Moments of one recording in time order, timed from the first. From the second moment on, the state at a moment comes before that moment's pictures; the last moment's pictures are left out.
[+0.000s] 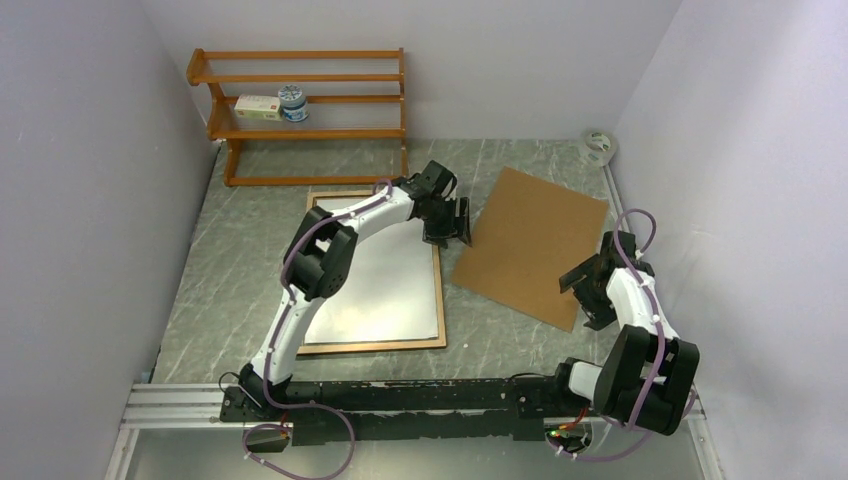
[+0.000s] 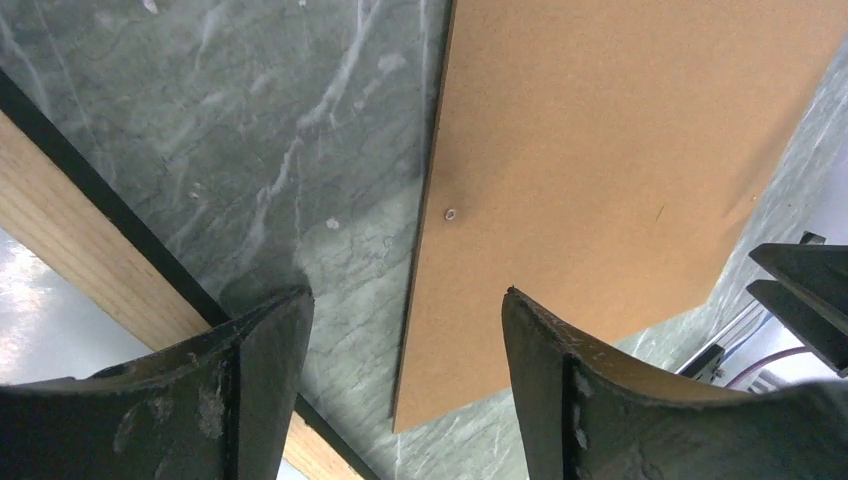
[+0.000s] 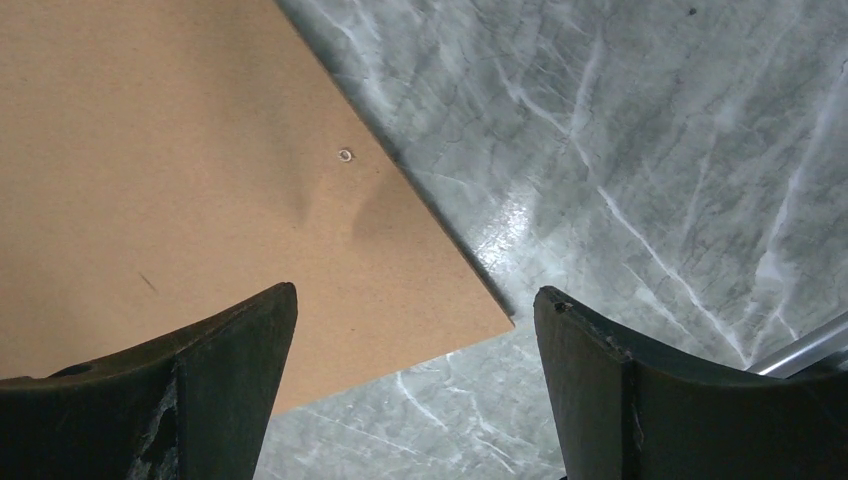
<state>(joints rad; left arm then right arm) -0.68 2.35 1.92 -0.56 0.34 -0.59 -0.32 1.20 0.67 -0.73 0.09 0.73</state>
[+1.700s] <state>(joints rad) -0.63 2.17 1.79 -0.48 0.51 -0.63 -0.24 1.32 0.62 -0.63 -0.22 0.67</state>
